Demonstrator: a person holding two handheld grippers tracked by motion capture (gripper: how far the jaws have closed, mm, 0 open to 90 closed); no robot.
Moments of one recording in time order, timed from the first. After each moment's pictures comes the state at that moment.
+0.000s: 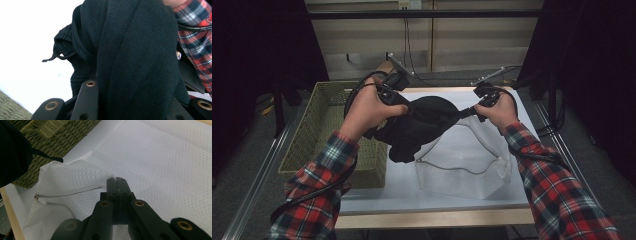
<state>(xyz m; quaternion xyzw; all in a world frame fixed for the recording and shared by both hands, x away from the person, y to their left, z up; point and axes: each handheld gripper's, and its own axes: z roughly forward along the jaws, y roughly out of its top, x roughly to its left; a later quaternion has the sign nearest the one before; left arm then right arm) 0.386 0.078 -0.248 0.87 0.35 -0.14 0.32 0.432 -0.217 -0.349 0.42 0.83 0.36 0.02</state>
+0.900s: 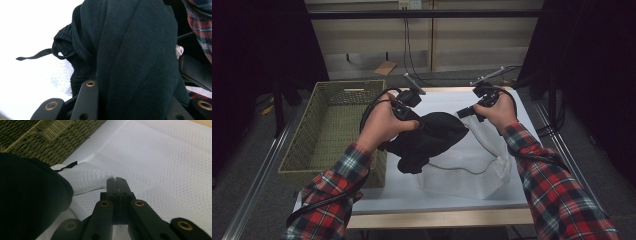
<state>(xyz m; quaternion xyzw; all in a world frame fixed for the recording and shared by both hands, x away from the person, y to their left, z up) 0.382 0.053 -0.296 0.88 0.35 -0.15 0.29 0.429 -0.213 -0.346 0.42 0.83 0.36 0.02</state>
